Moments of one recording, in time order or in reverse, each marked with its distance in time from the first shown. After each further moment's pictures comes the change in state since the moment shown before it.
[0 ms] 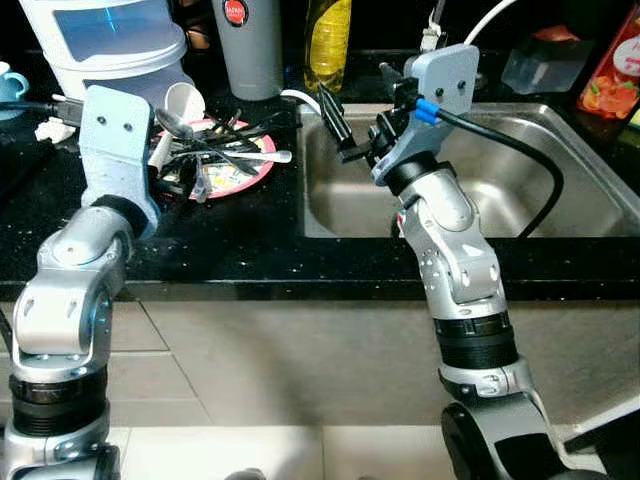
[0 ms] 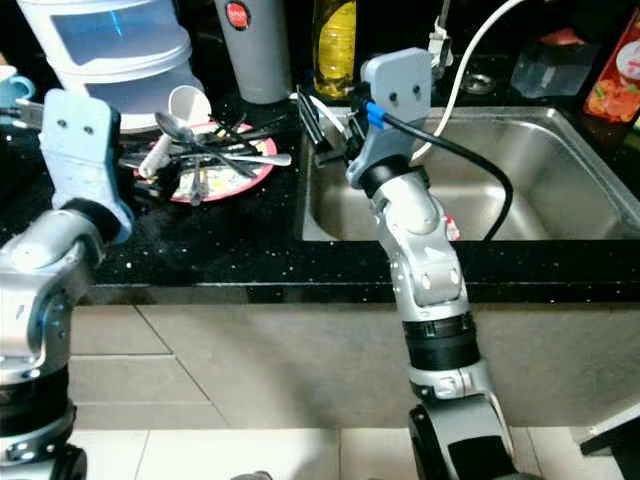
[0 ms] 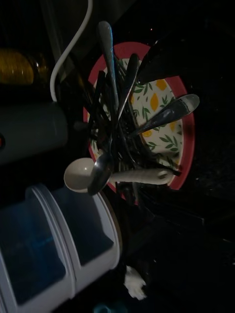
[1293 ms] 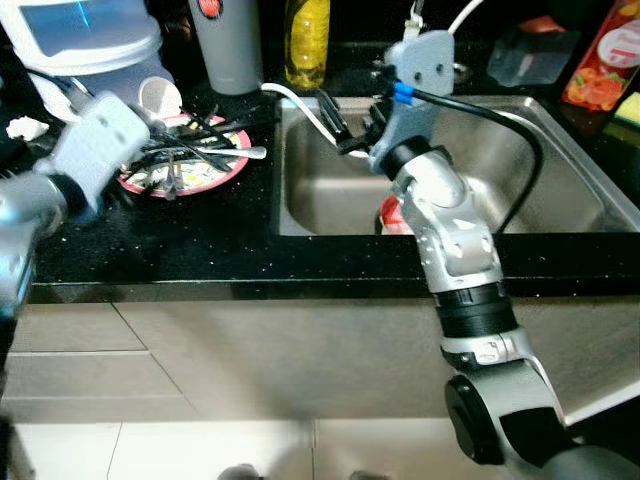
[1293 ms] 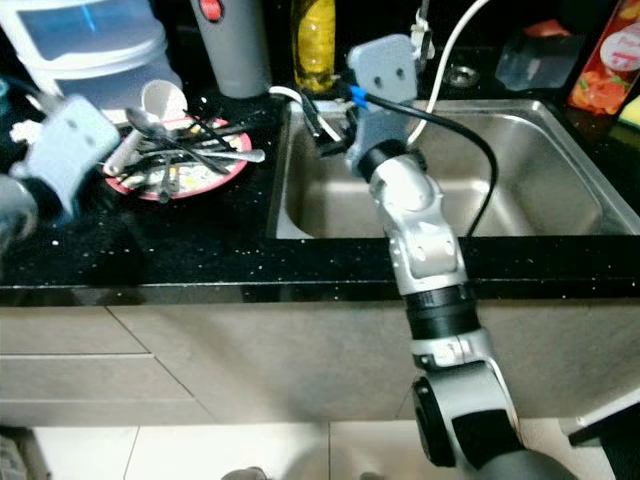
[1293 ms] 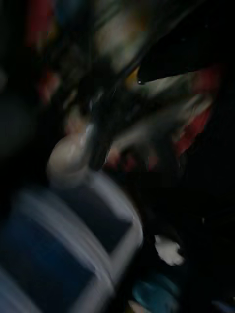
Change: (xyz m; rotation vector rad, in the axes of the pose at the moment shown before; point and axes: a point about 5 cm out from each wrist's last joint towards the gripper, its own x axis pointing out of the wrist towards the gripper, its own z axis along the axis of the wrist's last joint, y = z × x) left arm 0.043 0.083 0.004 0.311 0.108 -0.058; right arm 0.023 -0.004 -0.009 -0.065 0.079 0.024
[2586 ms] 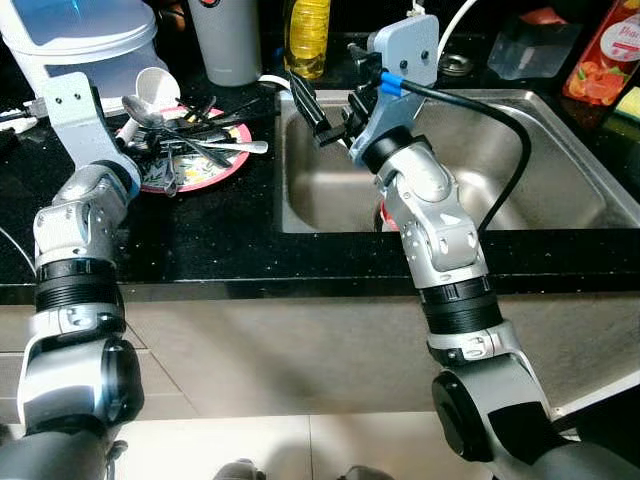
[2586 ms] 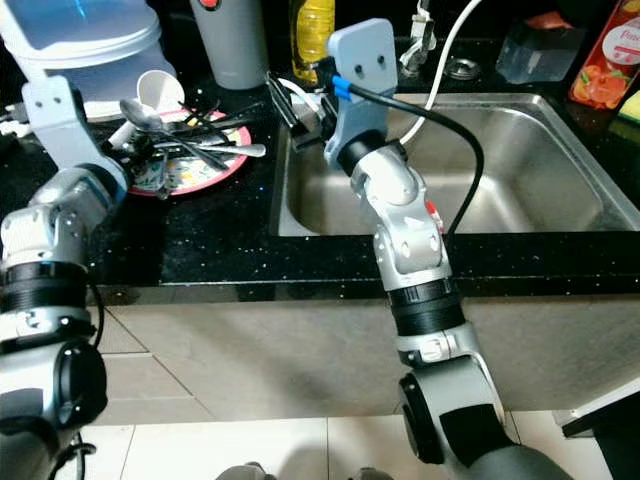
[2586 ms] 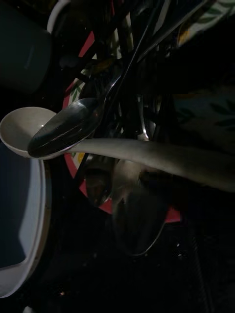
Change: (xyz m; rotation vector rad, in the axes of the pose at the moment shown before) left arm 0.046 -0.043 -0.027 -0.777 0.070 0.241; right arm 0.005 0.013 0.011 0.040 -0.072 0.071
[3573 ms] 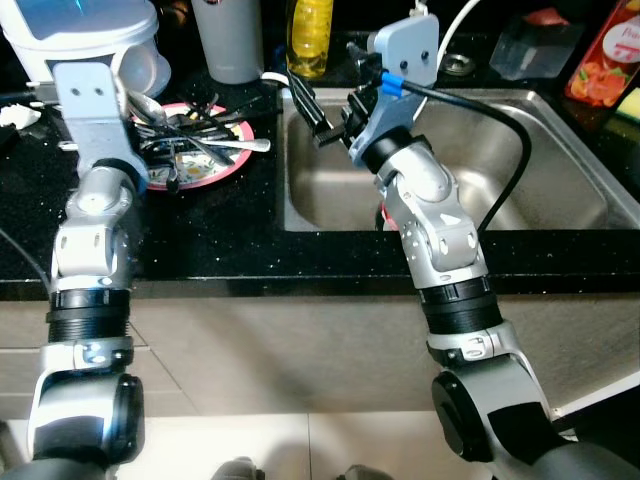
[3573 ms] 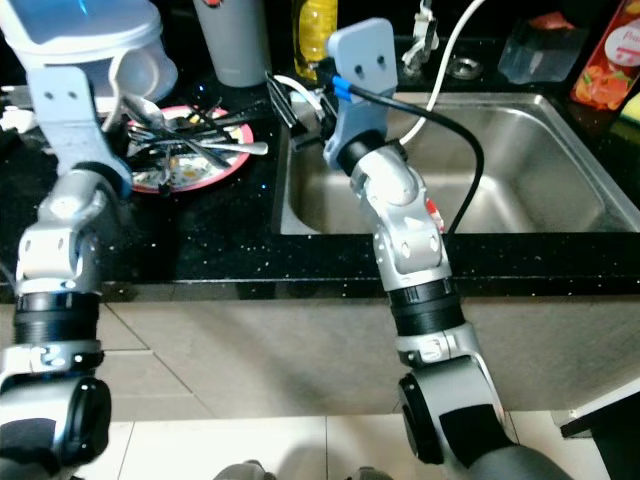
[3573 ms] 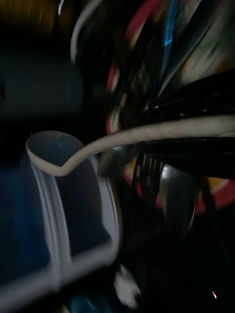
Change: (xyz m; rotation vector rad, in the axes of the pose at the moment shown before) left arm -0.043 -0.043 0.011 0.341 -0.226 -0.076; right arm -0.001 -0.005 0.001 -0.018 -0.004 -0.003
